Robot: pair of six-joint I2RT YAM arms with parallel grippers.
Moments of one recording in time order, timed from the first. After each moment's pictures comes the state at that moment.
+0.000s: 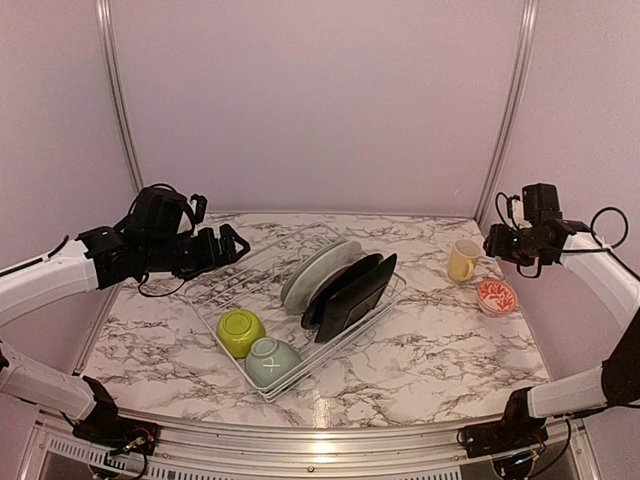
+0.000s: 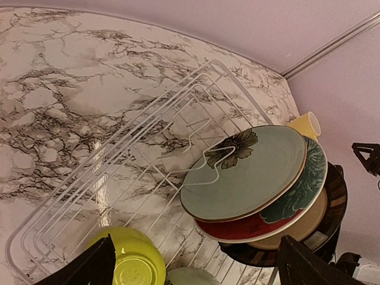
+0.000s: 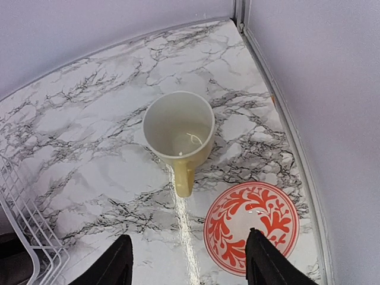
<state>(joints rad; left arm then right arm) -0.67 1.22 1.00 -0.37 -0.03 -0.71 -0.01 1.21 1.03 -0.58 0.03 0.22</state>
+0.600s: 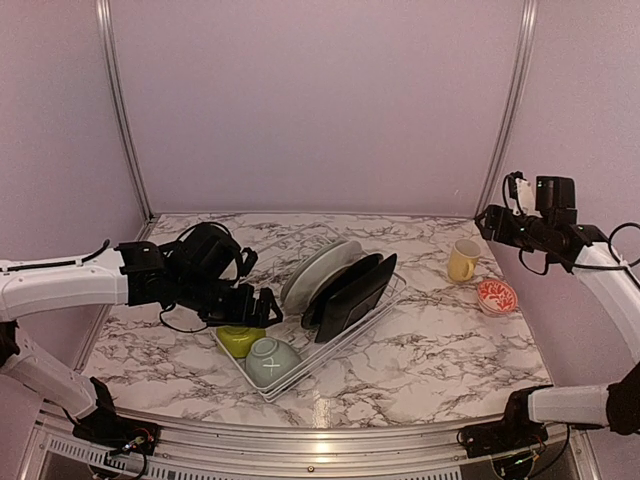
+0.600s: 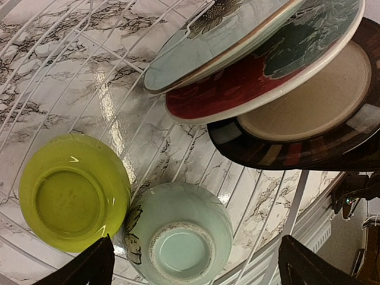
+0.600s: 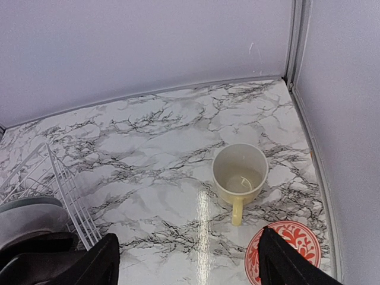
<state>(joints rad) -0.93 1.37 1.02 -0.56 0.05 -0.70 0.04 1.09 1.04 -0.48 -0.11 0.19</state>
